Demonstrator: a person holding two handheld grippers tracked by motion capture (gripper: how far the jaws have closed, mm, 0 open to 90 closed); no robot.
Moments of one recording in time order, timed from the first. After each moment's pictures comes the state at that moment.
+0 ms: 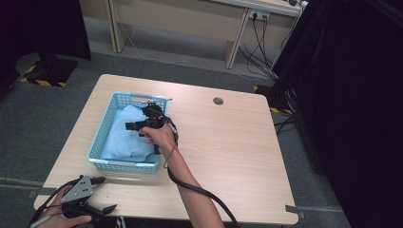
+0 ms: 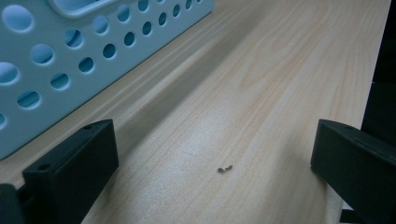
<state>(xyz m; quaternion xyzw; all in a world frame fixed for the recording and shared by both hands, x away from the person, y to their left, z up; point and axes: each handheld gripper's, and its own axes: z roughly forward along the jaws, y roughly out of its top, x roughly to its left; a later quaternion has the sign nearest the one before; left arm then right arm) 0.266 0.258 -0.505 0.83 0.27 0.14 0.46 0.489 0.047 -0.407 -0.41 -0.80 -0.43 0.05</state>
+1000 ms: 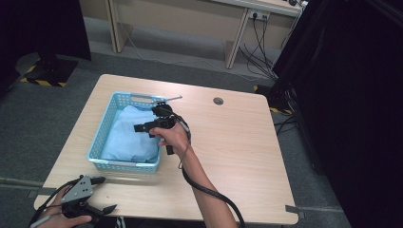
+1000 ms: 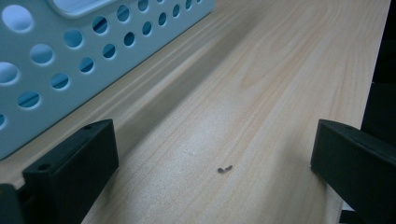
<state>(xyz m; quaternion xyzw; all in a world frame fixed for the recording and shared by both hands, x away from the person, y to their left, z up) 0.266 0.258 -0.505 0.83 0.27 0.14 0.46 0.481 0.014 -0.386 -0.41 -0.82 -0.40 0.05</state>
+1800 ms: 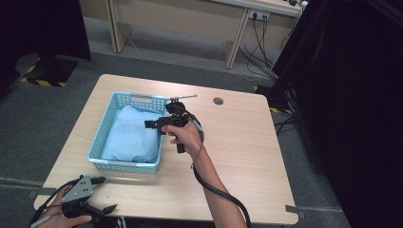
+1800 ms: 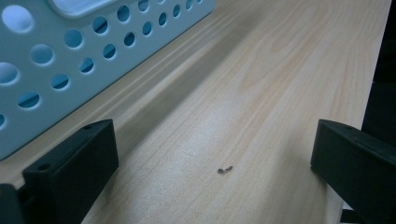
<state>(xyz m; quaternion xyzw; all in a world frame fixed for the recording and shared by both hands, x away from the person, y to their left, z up) 0.266 0.258 -0.505 0.84 0.27 0.14 0.46 0.480 -0.021 -0.370 -0.41 -0.80 -0.43 0.04</state>
